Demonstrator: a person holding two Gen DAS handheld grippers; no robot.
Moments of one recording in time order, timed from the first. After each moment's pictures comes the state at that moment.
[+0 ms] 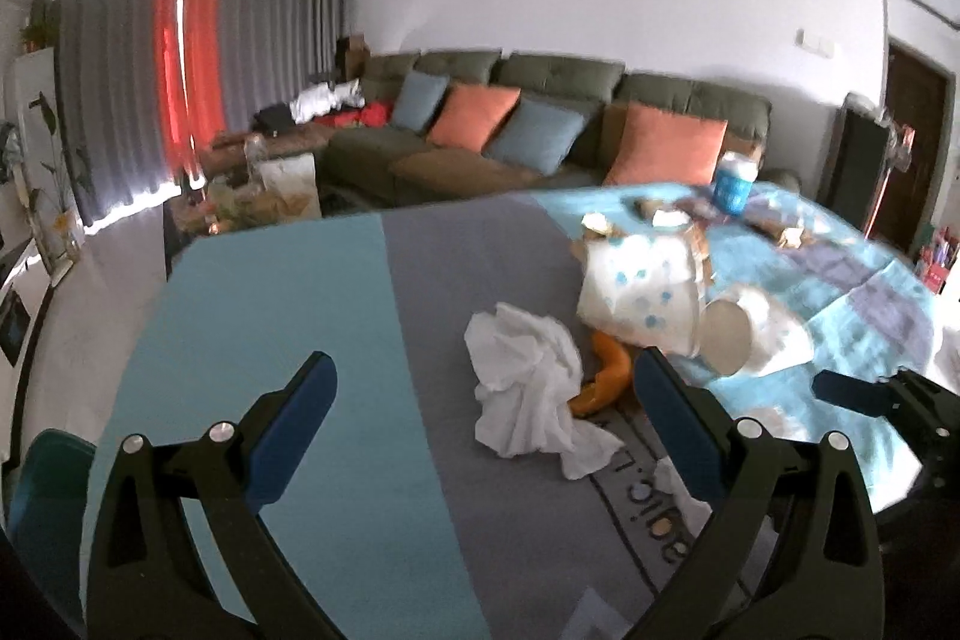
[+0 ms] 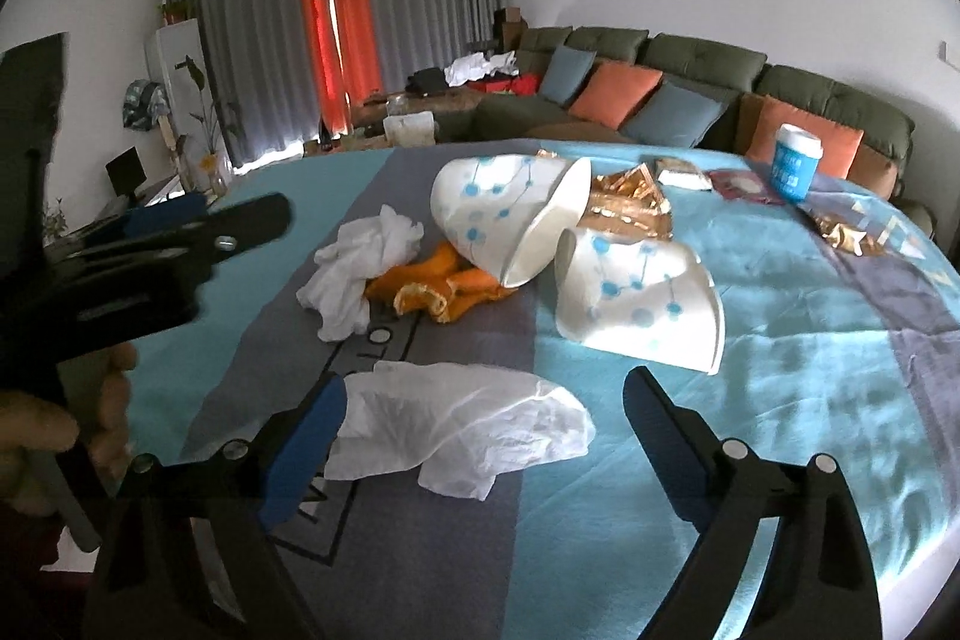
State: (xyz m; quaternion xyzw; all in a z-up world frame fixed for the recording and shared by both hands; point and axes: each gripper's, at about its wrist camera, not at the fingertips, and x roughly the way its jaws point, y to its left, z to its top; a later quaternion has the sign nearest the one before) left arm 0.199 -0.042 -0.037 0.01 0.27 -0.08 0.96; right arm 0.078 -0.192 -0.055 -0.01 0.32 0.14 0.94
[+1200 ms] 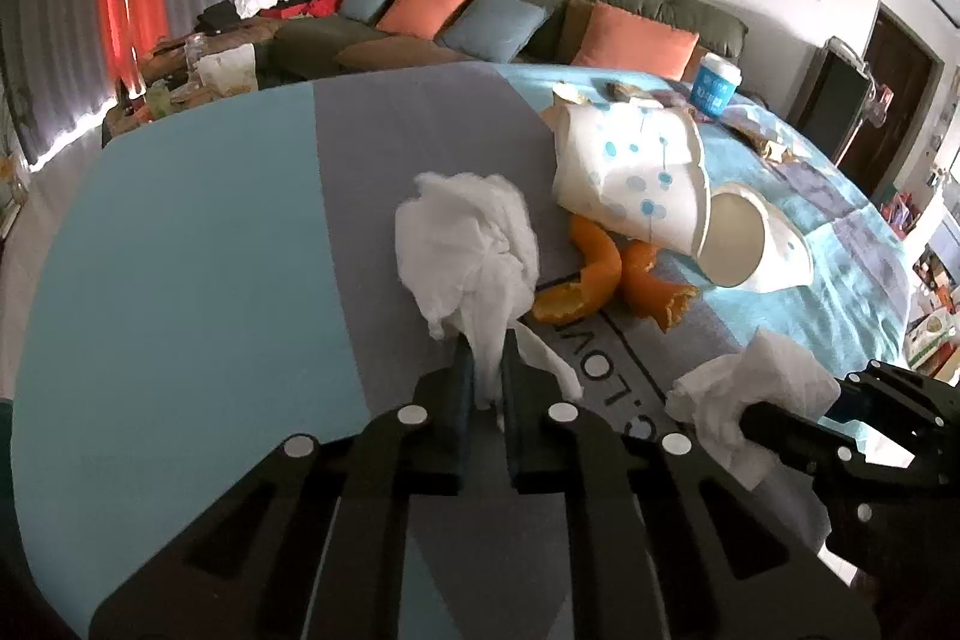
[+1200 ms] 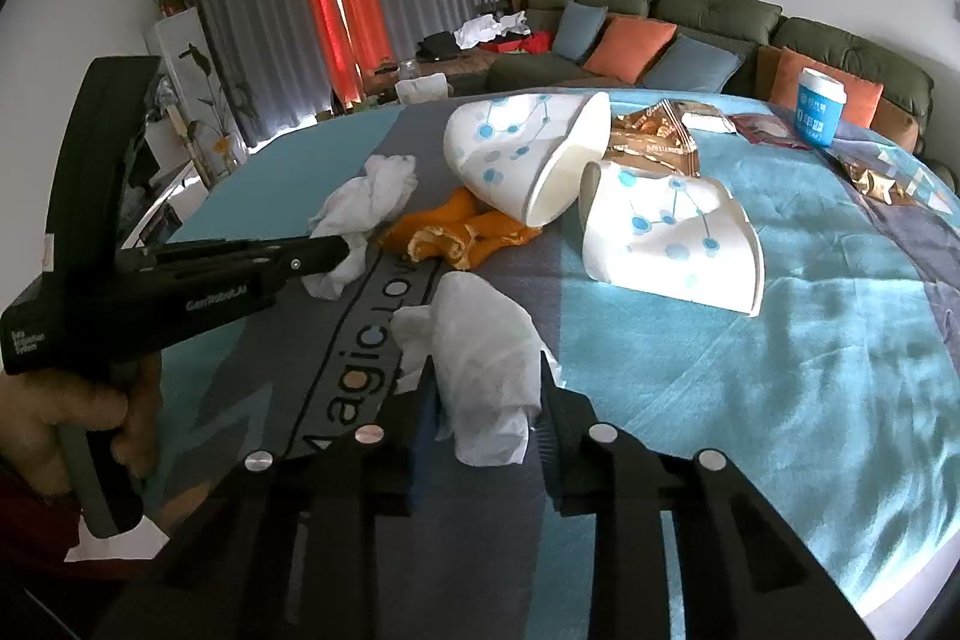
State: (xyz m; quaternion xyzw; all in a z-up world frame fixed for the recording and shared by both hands) left arm 0.235 -0.055 -0.085 -0.01 0.39 -0.14 0.91; right arm 0.083 -0.194 -0.069 0.02 0.37 0.16 0.91
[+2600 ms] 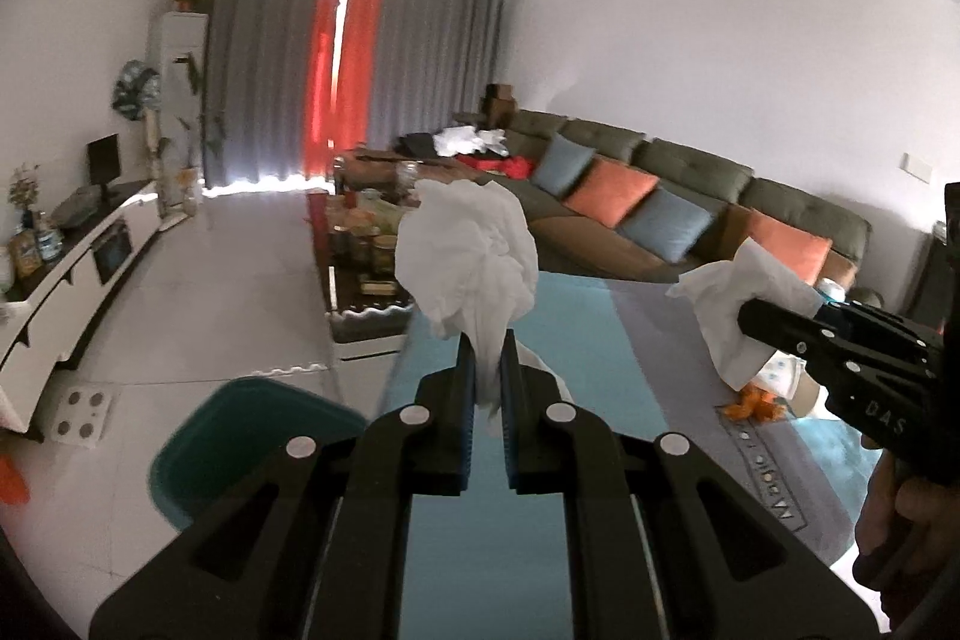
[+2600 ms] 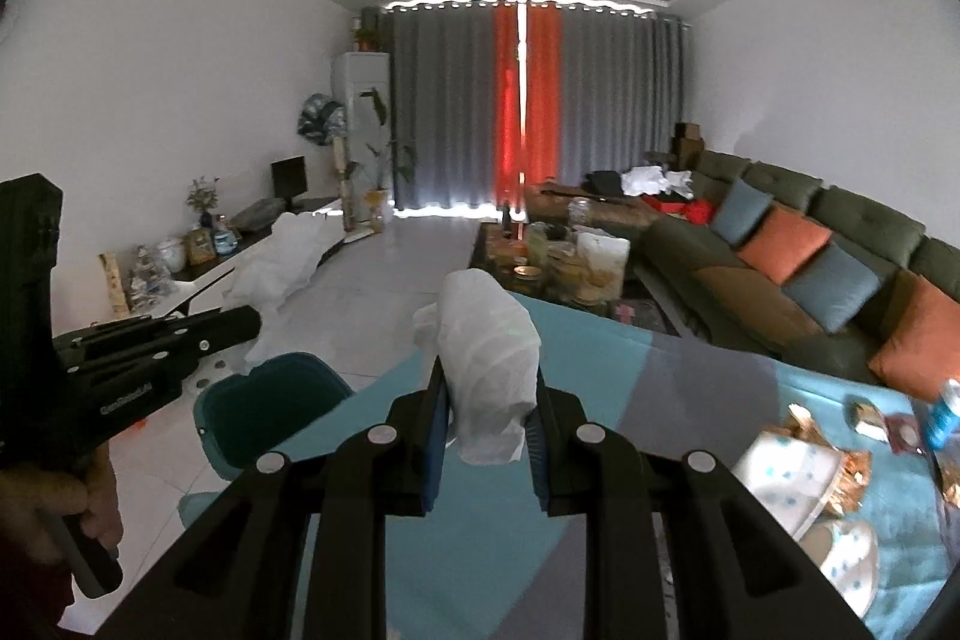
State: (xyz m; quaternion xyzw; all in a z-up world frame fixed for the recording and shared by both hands) left arm 0.034 0.144 0.045 -0.08 0.19 0.09 0.97; right arm 0.067 -0.034 0.051 -0.07 0.19 0.34 0.92
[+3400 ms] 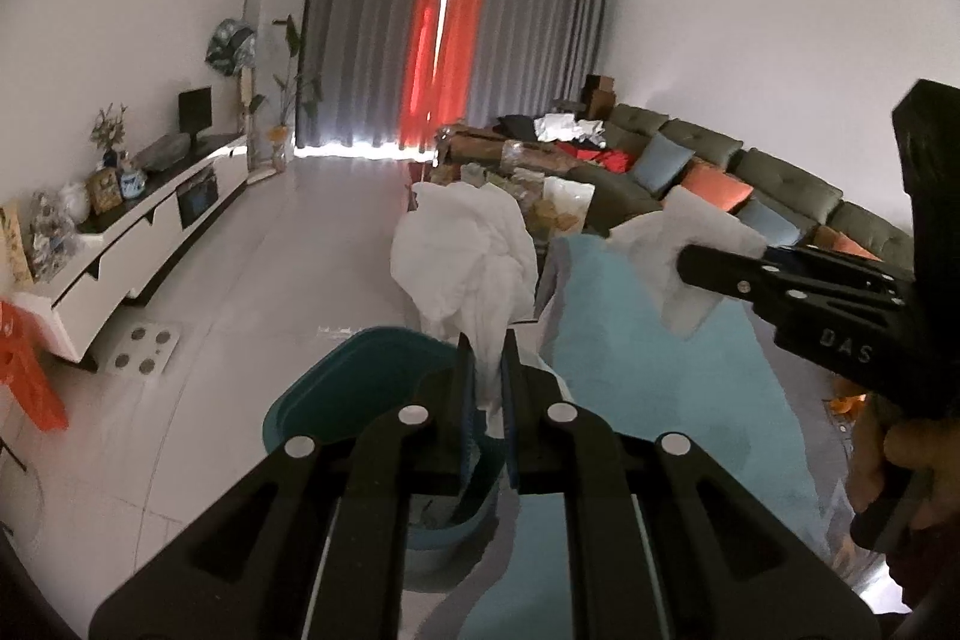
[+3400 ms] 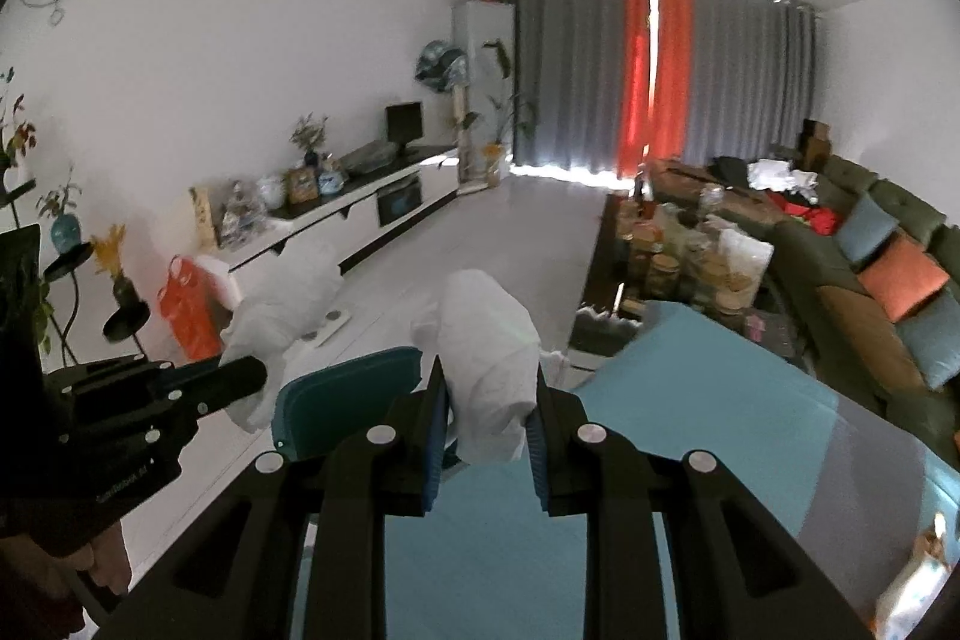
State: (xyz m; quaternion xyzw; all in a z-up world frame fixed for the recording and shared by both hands) left arm -0.046 0.238 0.030 -0.12 0.22 0.20 0.95; right arm 0.086 0.105 0.046 -0.13 0.23 0.47 0.84
